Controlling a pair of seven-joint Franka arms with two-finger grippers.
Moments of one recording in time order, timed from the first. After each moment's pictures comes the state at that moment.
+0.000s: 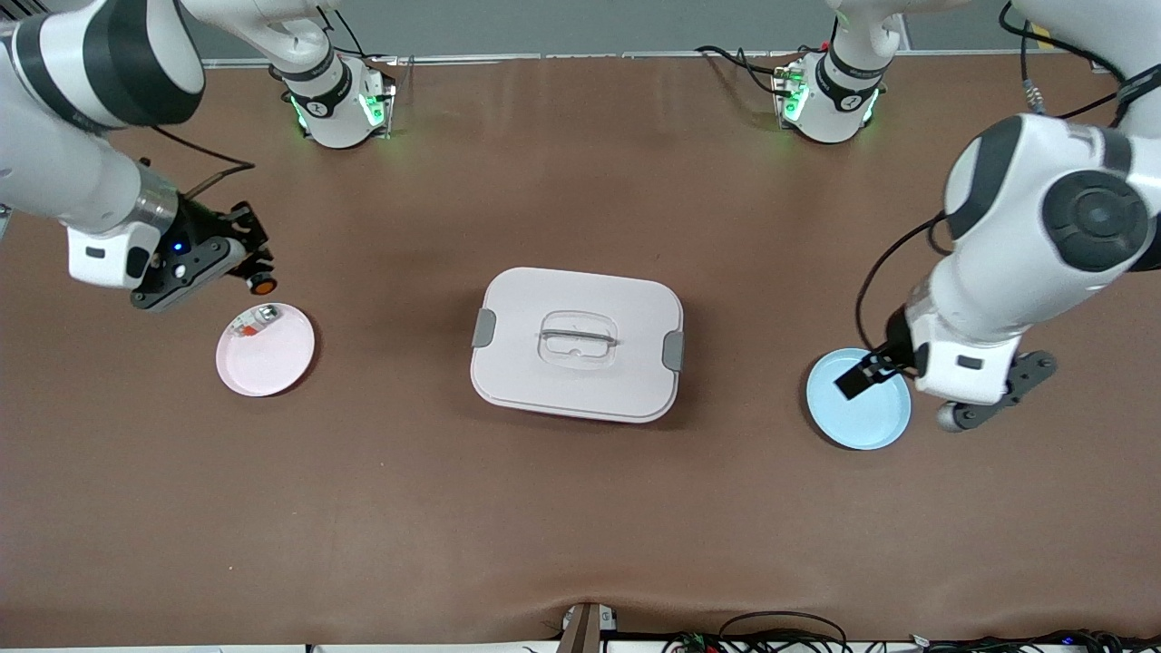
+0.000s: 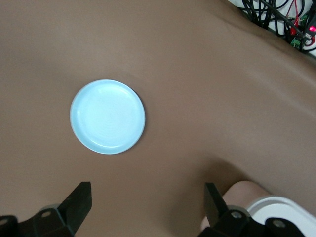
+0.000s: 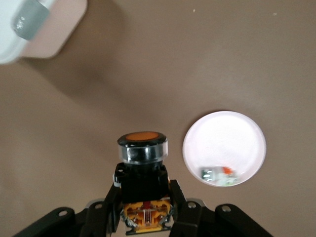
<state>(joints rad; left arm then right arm) 0.06 0.39 -0.38 -1.33 0.17 1.72 -0.80 0.09 -0.04 -0.03 -1.97 0.07 1.83 -0.62</state>
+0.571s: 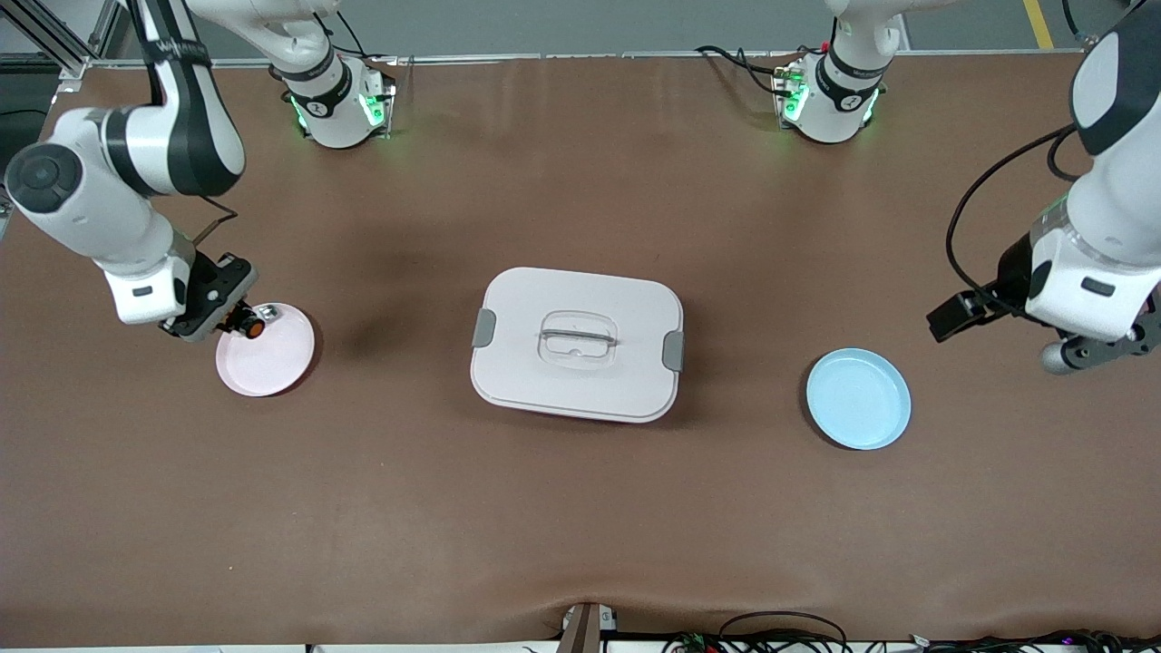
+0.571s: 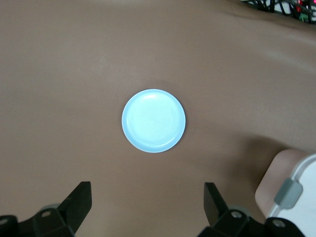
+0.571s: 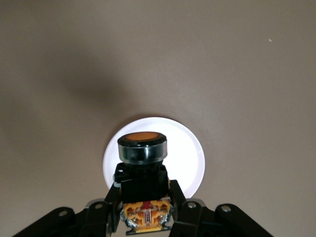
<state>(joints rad) 0.13 0.23 -0.37 -1.35 0.16 1.58 -0.50 0.01 0.05 -0.03 -2.20 -0.09 2.29 -1.05</state>
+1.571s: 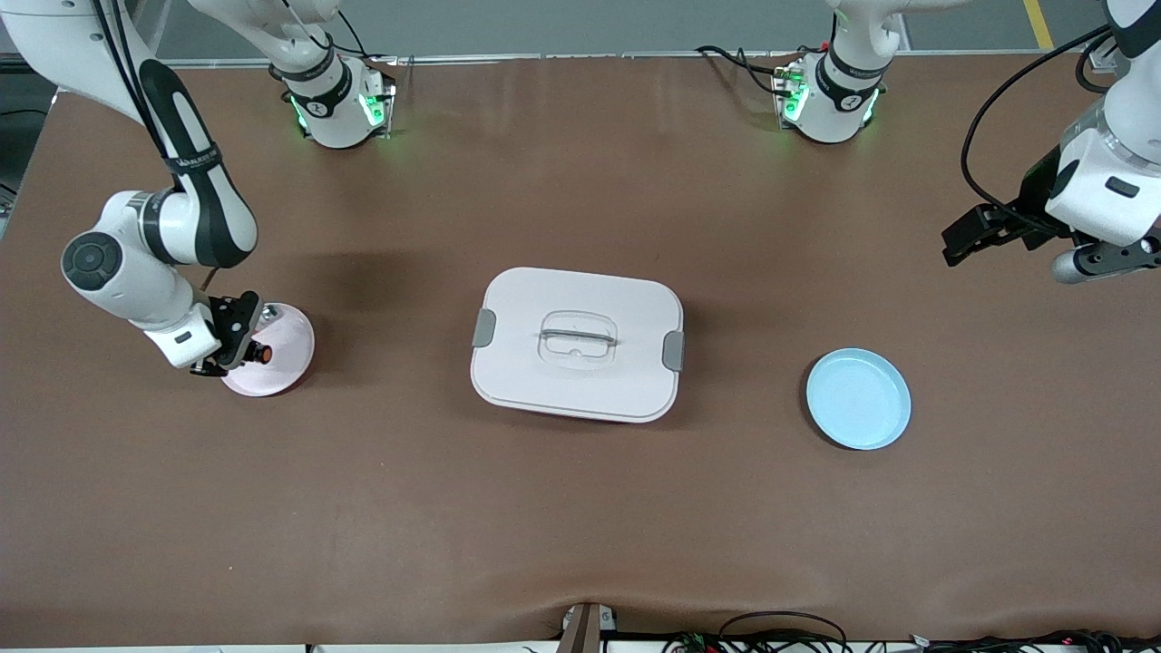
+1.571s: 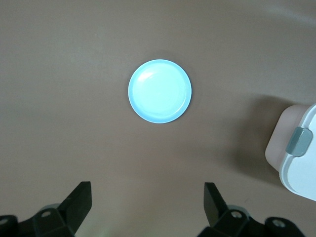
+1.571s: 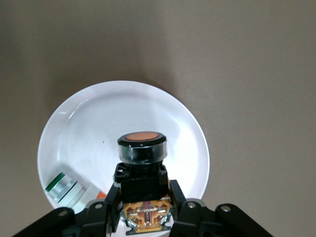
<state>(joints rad) 0.02 0.03 -0.16 -1.56 0.04 1.57 -0.33 -0.10 0.31 -0.02 -2.23 -0.10 2.57 -1.43</state>
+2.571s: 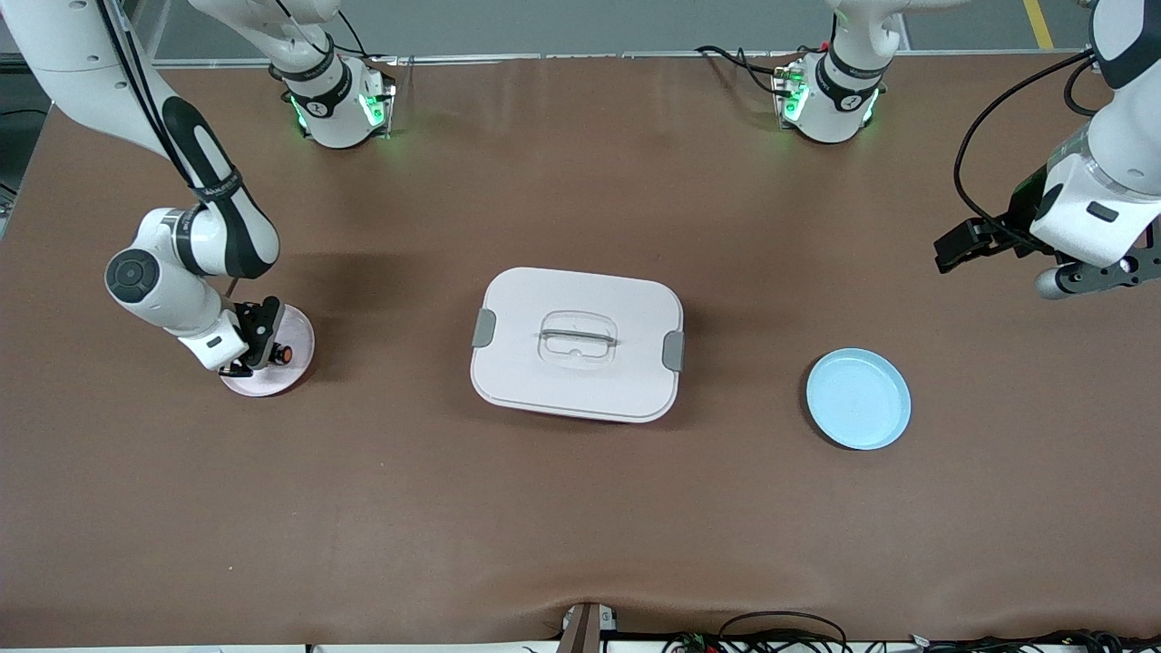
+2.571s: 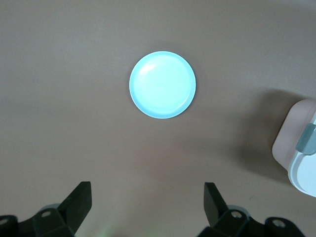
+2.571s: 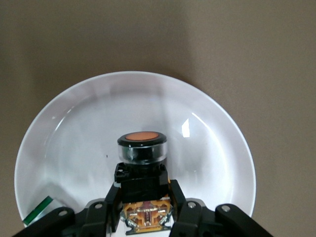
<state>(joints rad) 0.02 0.05 -0.16 -1.58 0.04 1.58 -0.32 -0.11 0.41 -0.02 -2.25 -0.10 2.66 -1.46</state>
